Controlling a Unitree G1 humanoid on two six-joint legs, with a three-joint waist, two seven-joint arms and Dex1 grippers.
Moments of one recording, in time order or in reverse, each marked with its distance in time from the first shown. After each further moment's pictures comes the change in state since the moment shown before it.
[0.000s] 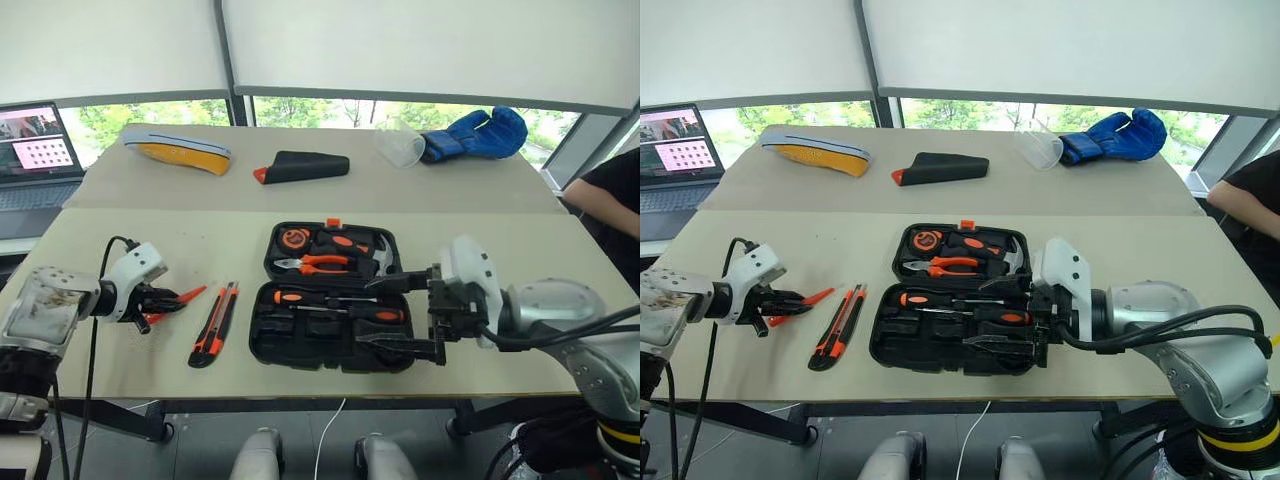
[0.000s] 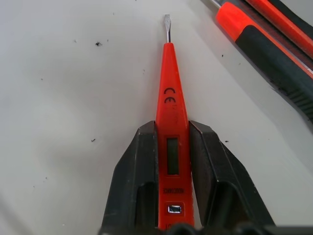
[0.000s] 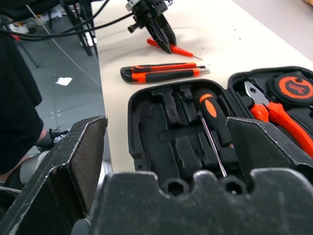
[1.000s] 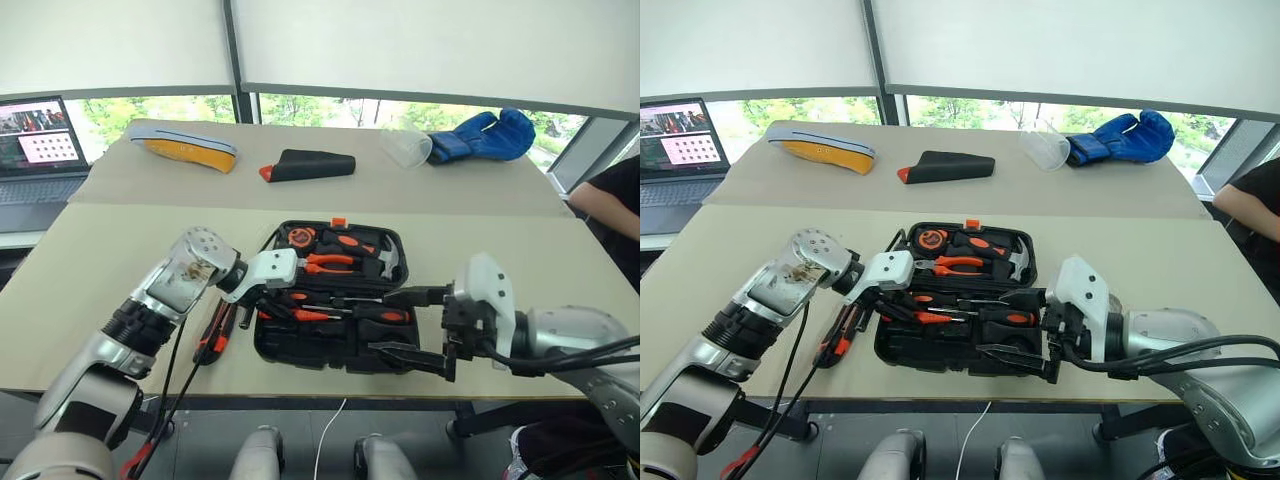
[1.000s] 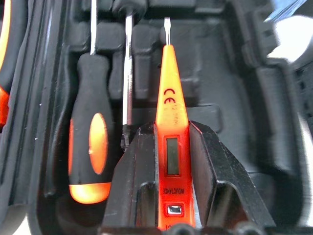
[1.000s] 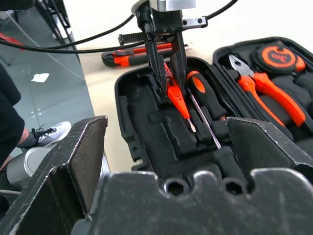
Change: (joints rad) left arm -0.324 -0.300 -0.393 -0.201 0.060 -0.007 -0.317; right arm 0.139 -0.039 -0.084 -0.097 0.034 0.010 -0.162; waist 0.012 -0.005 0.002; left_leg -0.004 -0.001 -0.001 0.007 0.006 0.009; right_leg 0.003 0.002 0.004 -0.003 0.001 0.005
